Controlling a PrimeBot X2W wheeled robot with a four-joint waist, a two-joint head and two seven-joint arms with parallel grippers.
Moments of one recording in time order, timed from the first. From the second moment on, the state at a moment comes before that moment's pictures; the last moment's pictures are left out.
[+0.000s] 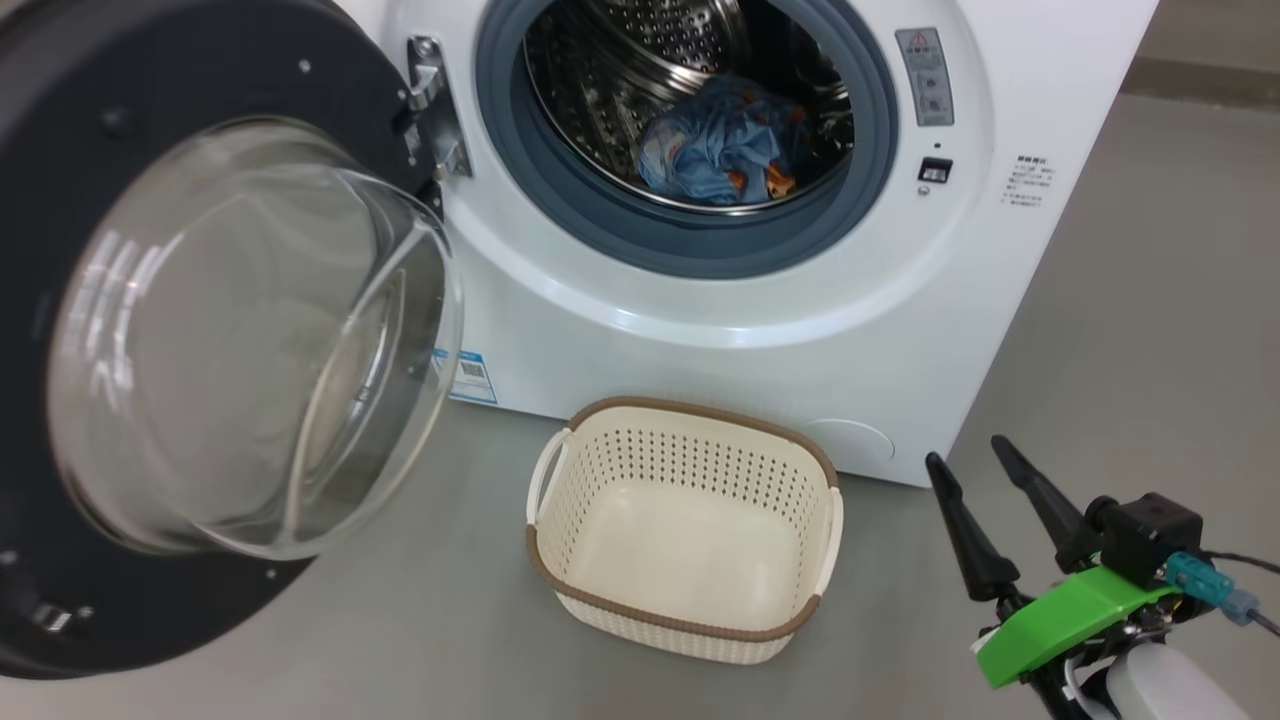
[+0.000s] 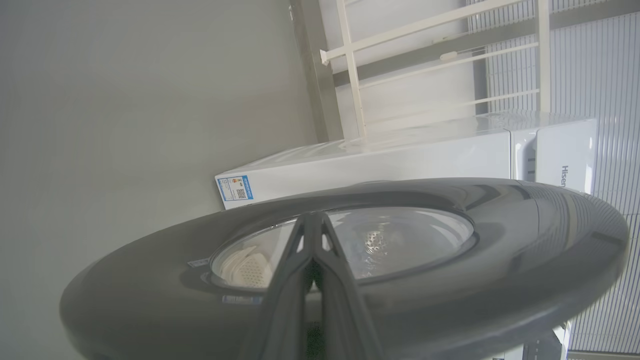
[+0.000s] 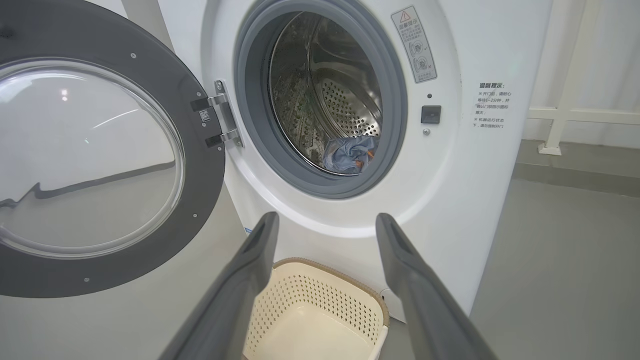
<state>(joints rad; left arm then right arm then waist) -0.64 0.61 0.35 1.03 -1.46 -0.11 0.76 -0.19 -0.28 0.31 0.33 0.50 0.13 -0.25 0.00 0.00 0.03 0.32</state>
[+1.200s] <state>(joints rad) -0.11 0.34 0.25 0.01 -1.56 0.15 1.07 -0.15 -0.22 0.28 0.32 0.50 0.13 -0.25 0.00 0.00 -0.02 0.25</state>
